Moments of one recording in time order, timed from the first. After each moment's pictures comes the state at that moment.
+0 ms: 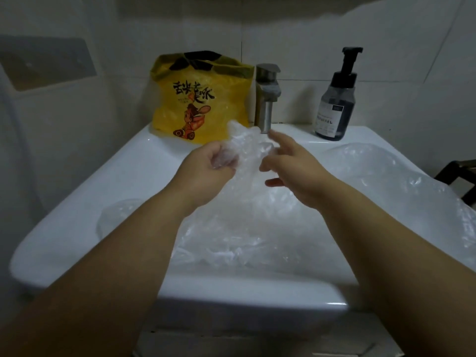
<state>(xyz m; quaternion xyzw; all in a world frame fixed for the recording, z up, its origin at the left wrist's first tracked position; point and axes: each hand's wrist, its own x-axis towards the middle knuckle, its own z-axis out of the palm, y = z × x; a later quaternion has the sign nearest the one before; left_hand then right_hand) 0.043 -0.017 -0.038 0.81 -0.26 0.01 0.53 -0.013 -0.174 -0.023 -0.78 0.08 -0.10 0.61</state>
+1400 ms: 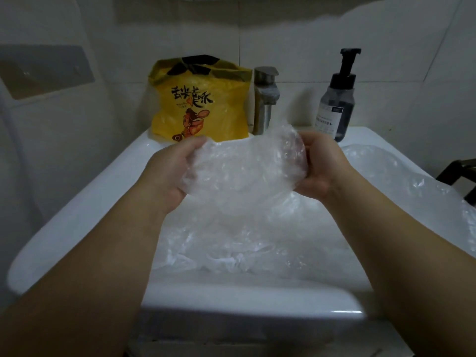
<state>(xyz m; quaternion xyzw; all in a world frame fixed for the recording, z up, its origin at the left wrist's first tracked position) 0.059 -0.002 -0.017 0.59 -0.07 -0.14 0.79 -0.011 -0.190 -0.011 -0.45 0.08 -0.04 0.89</state>
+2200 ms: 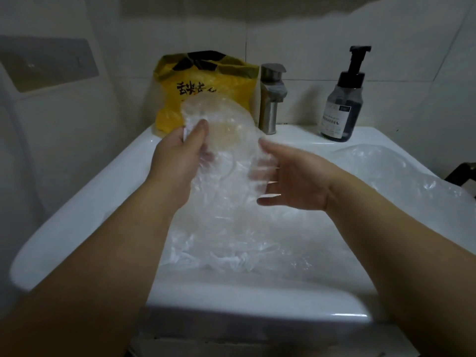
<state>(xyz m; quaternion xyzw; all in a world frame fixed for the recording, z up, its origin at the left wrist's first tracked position) 0.068 -0.006 -0.026 0.66 -0.14 0.01 0.74 -0.009 -0.178 -0.022 -0.65 0.07 0.11 0.75</state>
